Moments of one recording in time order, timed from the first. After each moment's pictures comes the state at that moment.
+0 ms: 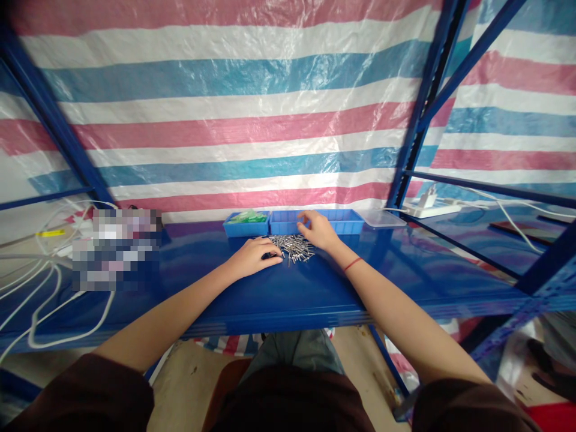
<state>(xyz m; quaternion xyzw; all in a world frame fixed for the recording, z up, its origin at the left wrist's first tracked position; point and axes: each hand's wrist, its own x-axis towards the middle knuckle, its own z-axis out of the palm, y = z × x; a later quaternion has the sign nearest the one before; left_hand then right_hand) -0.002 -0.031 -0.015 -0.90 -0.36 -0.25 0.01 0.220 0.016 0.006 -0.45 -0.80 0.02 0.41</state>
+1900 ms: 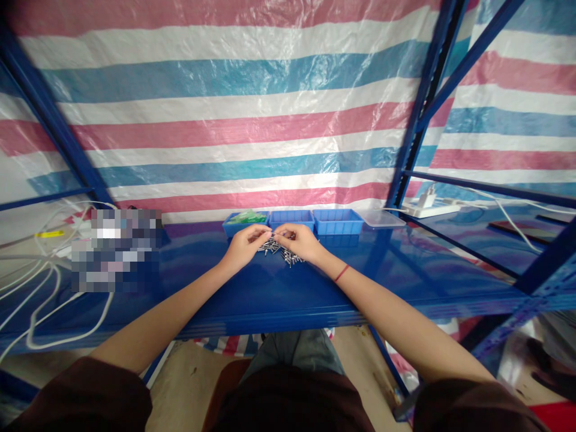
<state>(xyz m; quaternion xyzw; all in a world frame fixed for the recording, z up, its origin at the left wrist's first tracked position) -0.001 -0.023 -0.013 -0.75 -0.39 -0.51 -0.16 0.180 -0.009 -0.004 -0.30 -0.80 0.26 0.45</state>
